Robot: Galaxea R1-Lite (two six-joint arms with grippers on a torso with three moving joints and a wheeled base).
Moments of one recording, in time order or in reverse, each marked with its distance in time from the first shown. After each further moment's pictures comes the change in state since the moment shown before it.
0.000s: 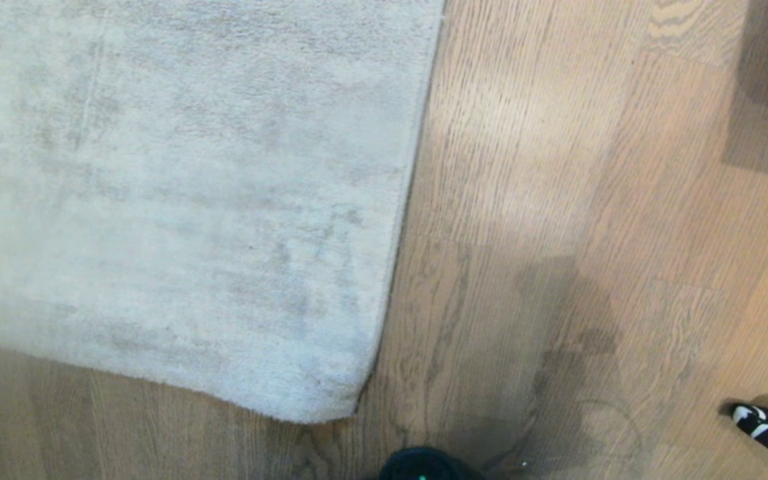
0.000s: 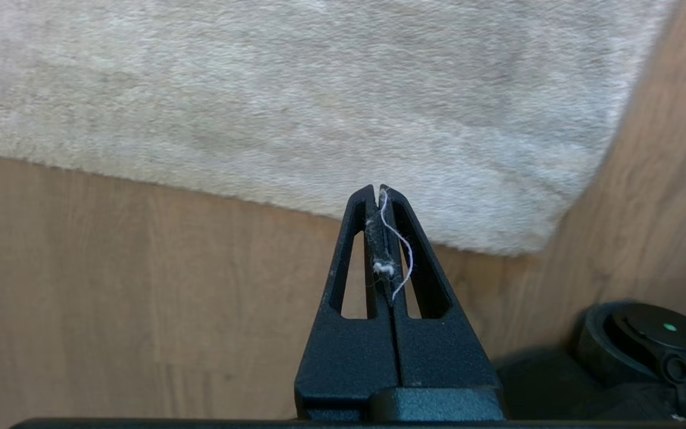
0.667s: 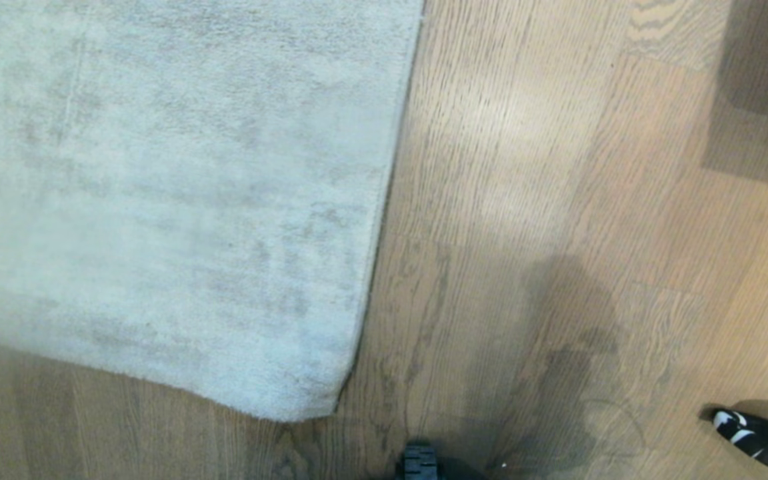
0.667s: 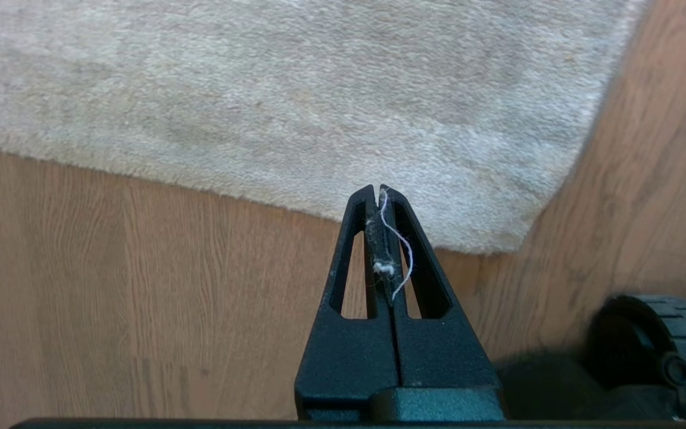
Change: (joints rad) left arm 0.000 0.000 0.000 -0.001 -0.001 -0.001; right arm 0.000 0.000 0.000 0.000 0.000 0.000
